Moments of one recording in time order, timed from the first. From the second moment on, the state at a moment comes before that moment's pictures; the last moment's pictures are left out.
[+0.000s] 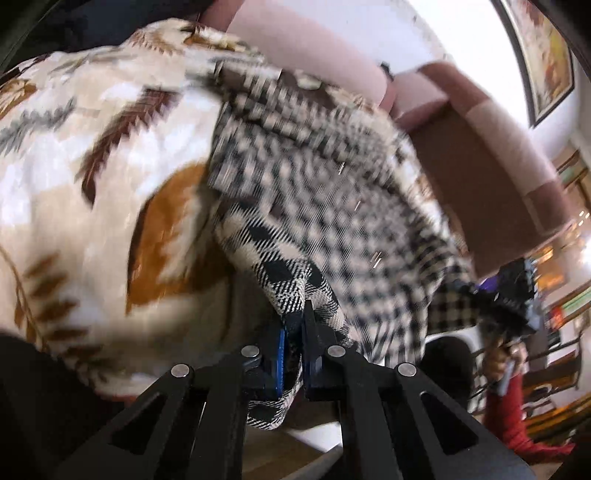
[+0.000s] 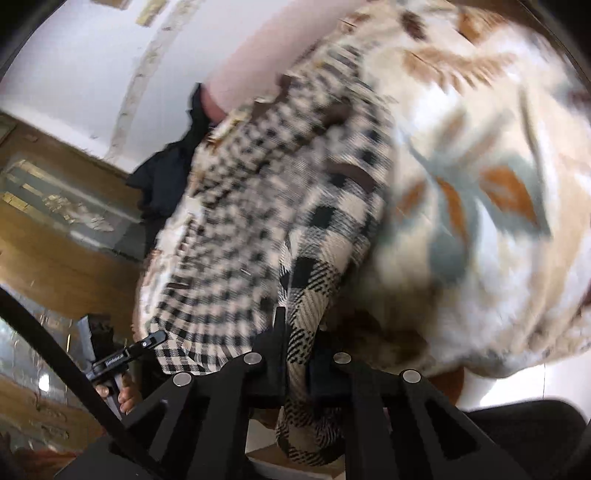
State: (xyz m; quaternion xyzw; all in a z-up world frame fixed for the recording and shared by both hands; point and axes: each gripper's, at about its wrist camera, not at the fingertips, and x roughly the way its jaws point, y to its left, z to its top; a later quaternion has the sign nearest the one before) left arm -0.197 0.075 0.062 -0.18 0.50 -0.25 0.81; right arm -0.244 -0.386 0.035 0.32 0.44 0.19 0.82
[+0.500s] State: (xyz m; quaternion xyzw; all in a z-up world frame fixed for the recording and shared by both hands) left arm 0.000 0.063 0.107 -0.21 0.46 -0.15 0.85; right arm -0.064 -0.390 0.099 0.31 0.37 0.09 0.87
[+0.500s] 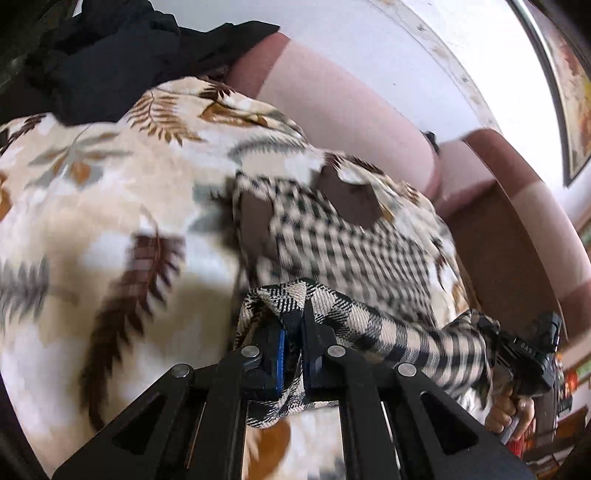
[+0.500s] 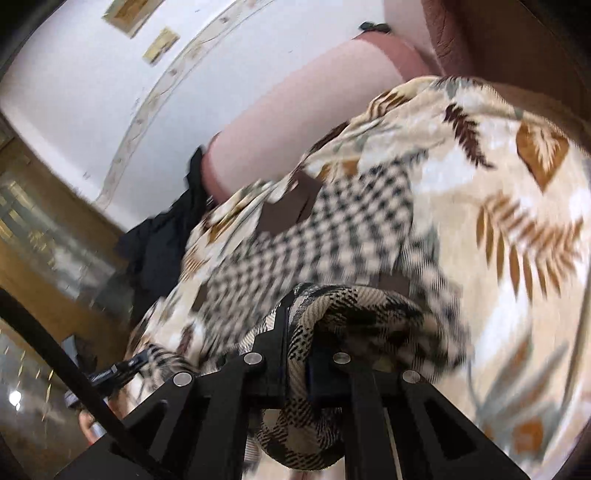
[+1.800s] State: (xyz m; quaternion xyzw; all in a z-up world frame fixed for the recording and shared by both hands) left arm 0.129 0.070 0.098 -0.35 0.41 -0.22 0.81; right arm 0.070 -0.390 0.099 0.21 0.31 -0.05 0.92
